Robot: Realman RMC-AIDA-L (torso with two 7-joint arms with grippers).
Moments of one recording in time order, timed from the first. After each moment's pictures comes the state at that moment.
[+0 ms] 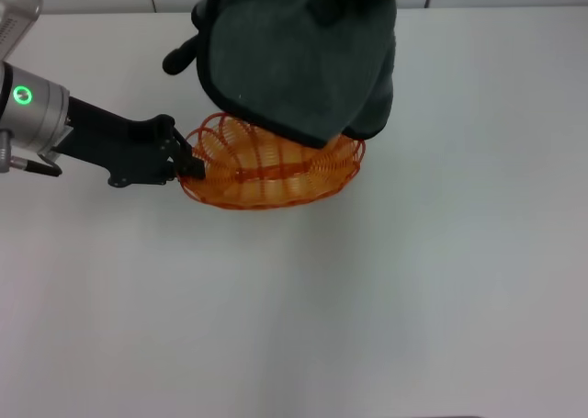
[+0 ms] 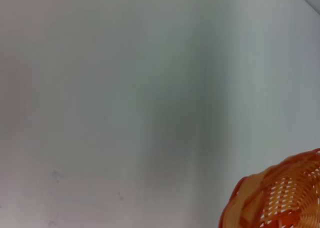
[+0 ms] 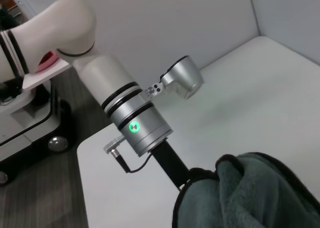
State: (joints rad) left arm -0.83 -1.90 0.90 0.50 2.29 1.41 -2.80; right arm 1.17 1.93 -0.70 -0.77 -2.35 -1.82 2.19
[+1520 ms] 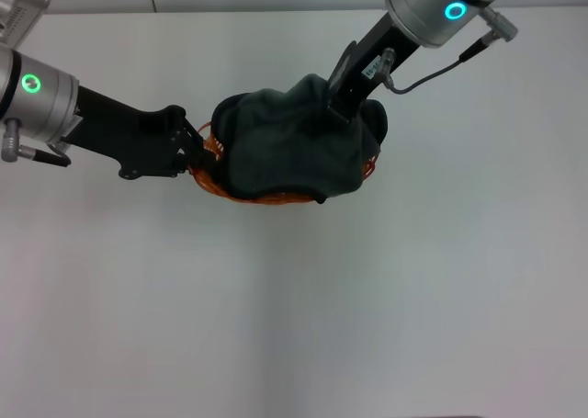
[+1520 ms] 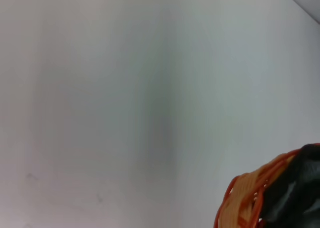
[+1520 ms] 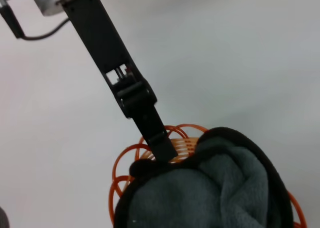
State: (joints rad) left arm -0.85 -1.90 0.90 0.50 2.28 1.43 -2.81; right arm 1.19 2.06 -1.07 -0.61 -2.50 -1.44 2.14
